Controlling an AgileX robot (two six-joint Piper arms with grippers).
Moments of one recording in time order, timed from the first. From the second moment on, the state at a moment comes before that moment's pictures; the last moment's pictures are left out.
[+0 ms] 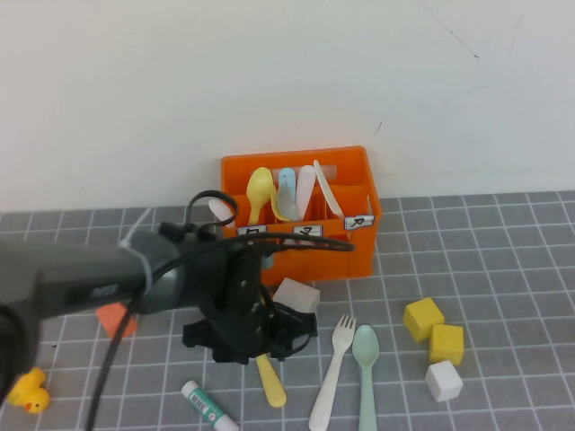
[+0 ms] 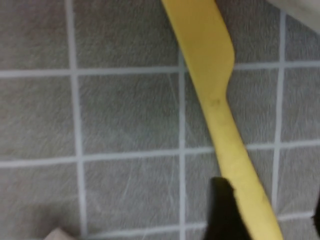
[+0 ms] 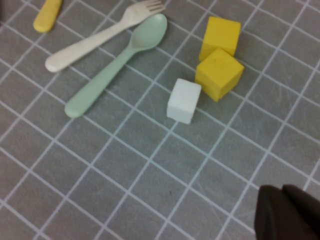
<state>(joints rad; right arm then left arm) 0.02 0.85 -0.42 0.61 0.70 -0.99 -0.58 1.96 -1.12 -0.04 0.52 -0.63</state>
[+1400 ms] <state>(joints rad) 0.02 0.85 -0.42 0.74 0.73 -1.12 -0.58 2.08 -1.18 0.07 0.69 -0.69</state>
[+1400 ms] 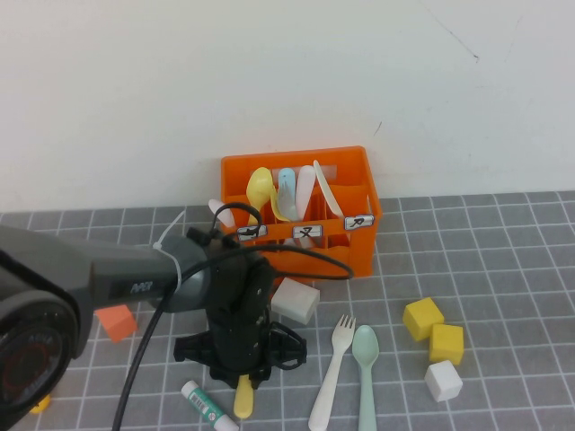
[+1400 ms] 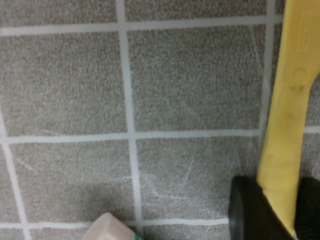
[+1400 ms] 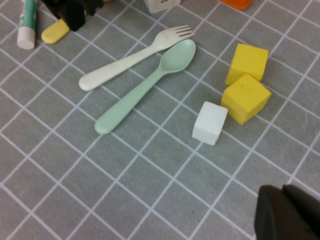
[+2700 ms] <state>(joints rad) 0.02 0.85 -0.42 0.75 0.72 -1.12 -0.58 1.53 -1.17 0.16 0.70 -0.66</state>
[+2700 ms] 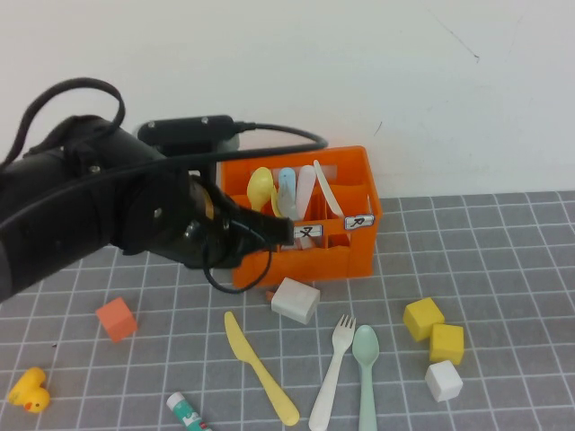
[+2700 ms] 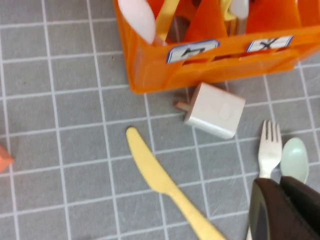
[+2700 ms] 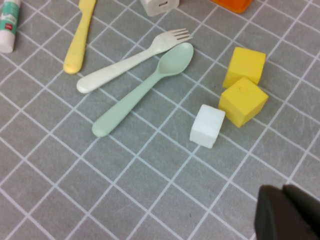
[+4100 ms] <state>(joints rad) 0.02 0.85 -0.42 0.76 0.75 -1.15 -0.58 2.04 -1.11 -0.17 0.54 -0.64</state>
